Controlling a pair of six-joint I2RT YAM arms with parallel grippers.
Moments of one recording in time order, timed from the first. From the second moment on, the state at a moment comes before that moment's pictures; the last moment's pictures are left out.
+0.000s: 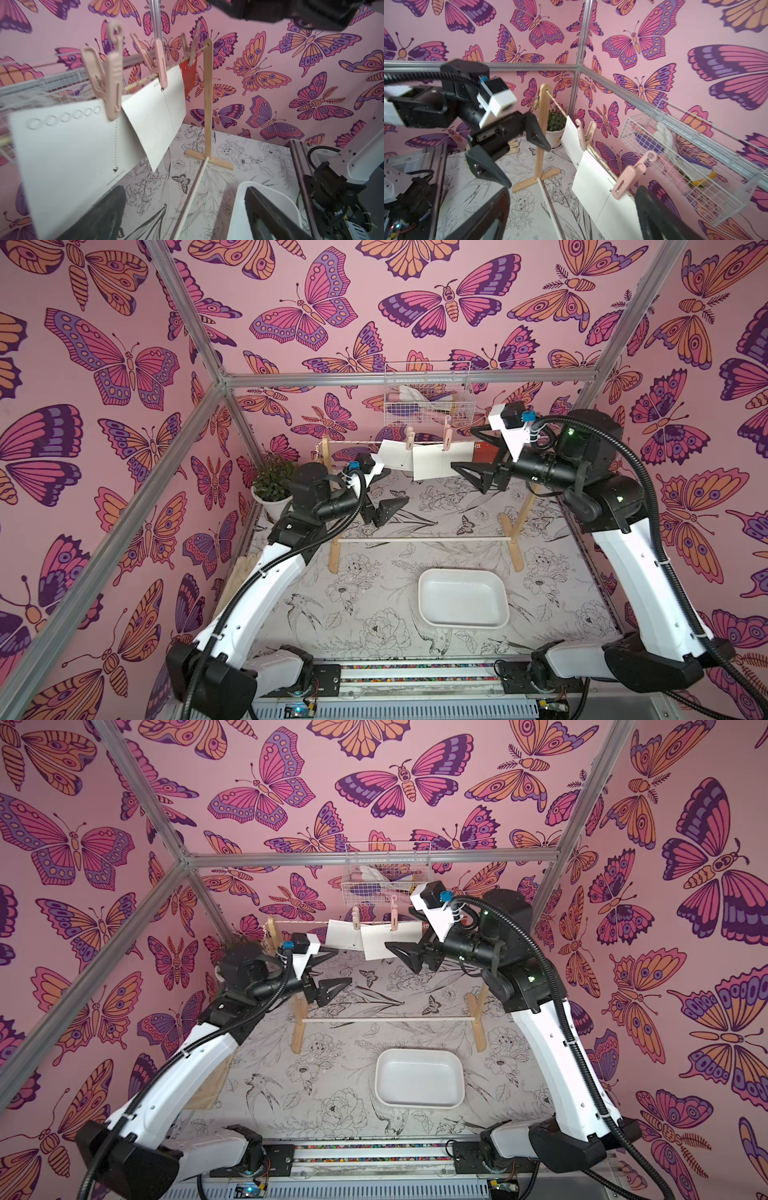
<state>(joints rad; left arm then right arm) -0.38 1.27 1.23 -0.08 0.76 0.14 0.39 1.35 1.87 -0.62 -0.61 -0.22</state>
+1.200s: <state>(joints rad) -0.46 1.54 1.26 0.32 0.76 -0.07 0.36 1.30 1.78 -0.47 -0.57 -0.13</state>
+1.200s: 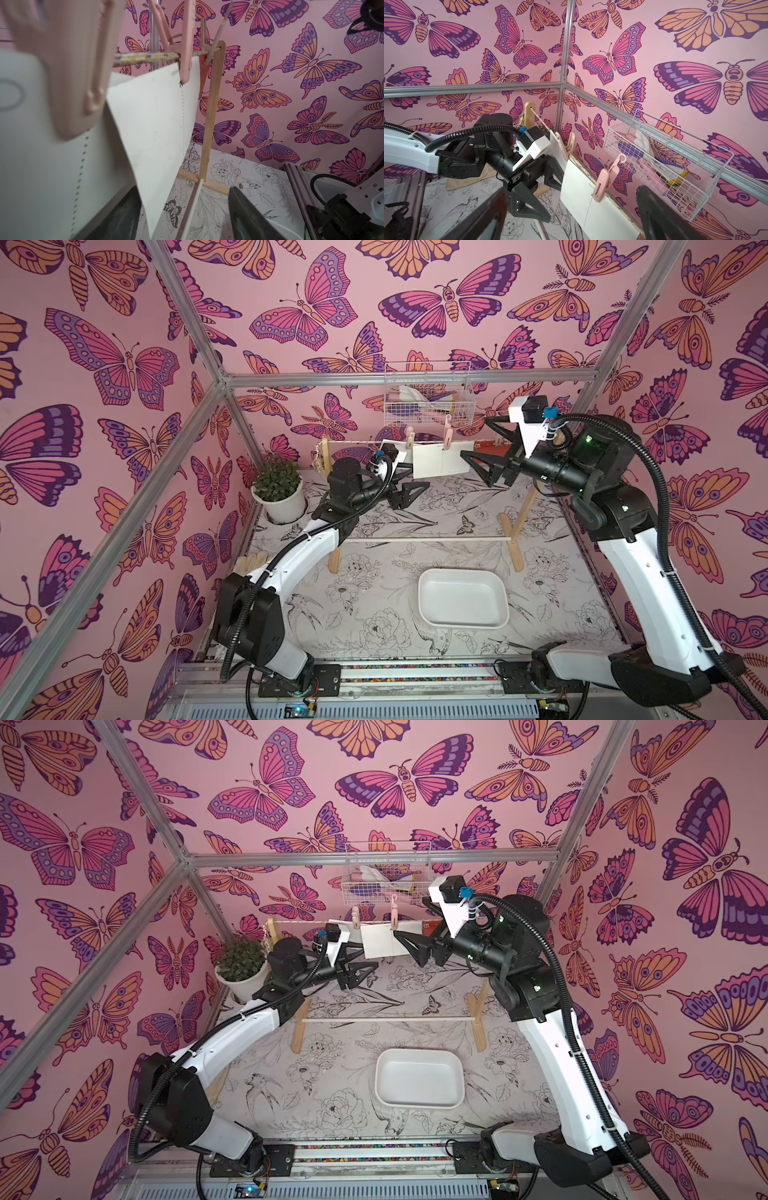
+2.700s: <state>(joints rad) -0.46 1.59 1.16 0.59 0.77 -0.19 0.14 1.69 2.26 -0.74 -0.91 0.14</state>
